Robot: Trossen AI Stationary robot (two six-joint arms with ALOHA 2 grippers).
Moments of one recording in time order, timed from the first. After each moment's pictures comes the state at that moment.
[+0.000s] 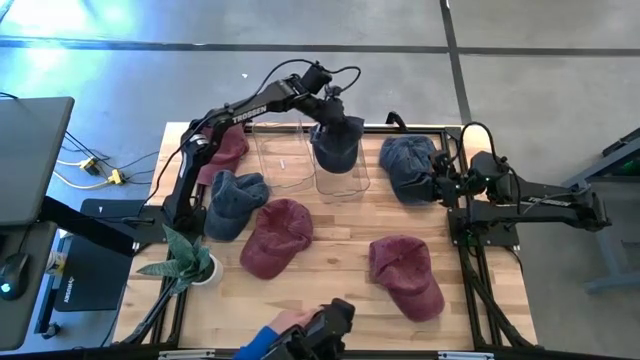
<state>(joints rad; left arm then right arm) 0.63 2.13 2.01 -0.66 0.44 0.88 -0.18 0.56 0.52 0.08 -0.30 1.03</state>
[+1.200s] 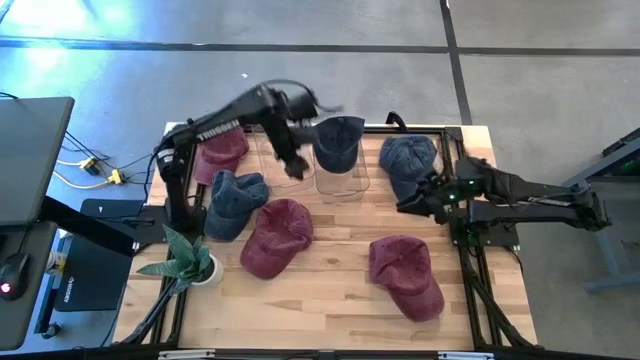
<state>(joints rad) 0.41 1.85 2.01 -1.50 0.41 -0.10 -0.18 0.56 0.52 -0.25 -0.39 0.76</state>
